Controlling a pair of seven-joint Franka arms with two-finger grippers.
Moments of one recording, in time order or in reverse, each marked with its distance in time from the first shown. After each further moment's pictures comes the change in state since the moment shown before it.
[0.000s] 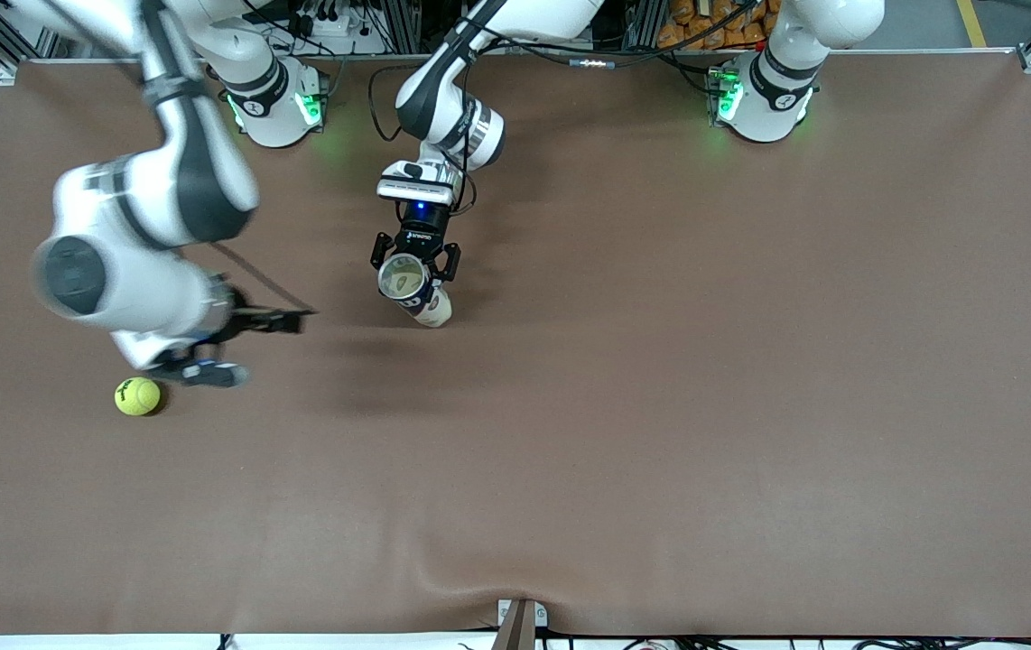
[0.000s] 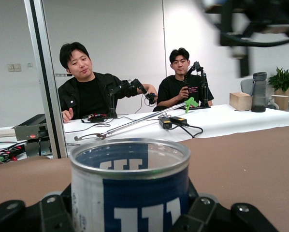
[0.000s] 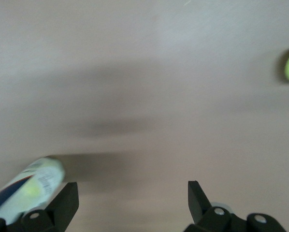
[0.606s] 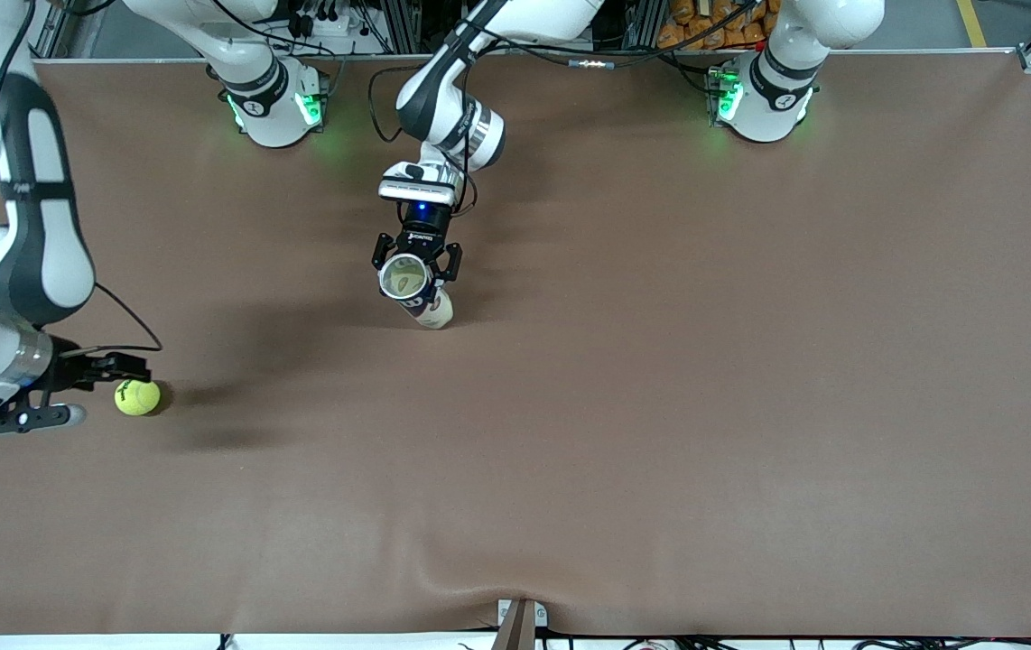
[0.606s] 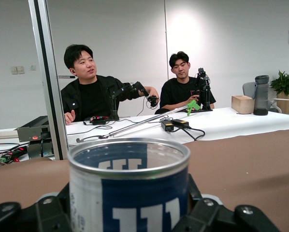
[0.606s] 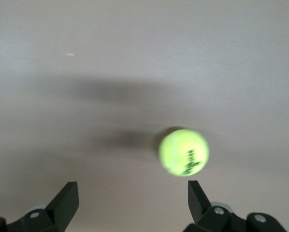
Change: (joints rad) left arm 0.000 0.006 -0.005 -0.001 0.006 -0.021 -0.013; right arm -0.337 0.163 0.000 -0.005 -0.031 0.294 -0.587
